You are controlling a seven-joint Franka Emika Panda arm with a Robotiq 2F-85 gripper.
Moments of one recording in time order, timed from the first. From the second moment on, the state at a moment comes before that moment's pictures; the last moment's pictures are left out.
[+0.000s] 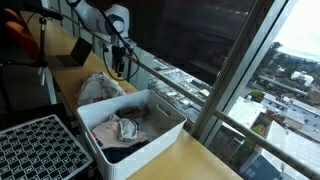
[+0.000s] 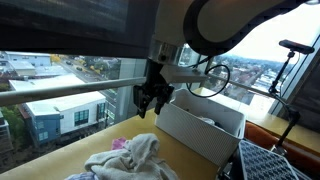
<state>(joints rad) 0.37 0.49 0.07 -1.76 -0.09 2.29 0.64</state>
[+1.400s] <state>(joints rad) 0.09 0.38 -0.13 -2.17 -0.13 2.43 0.68</state>
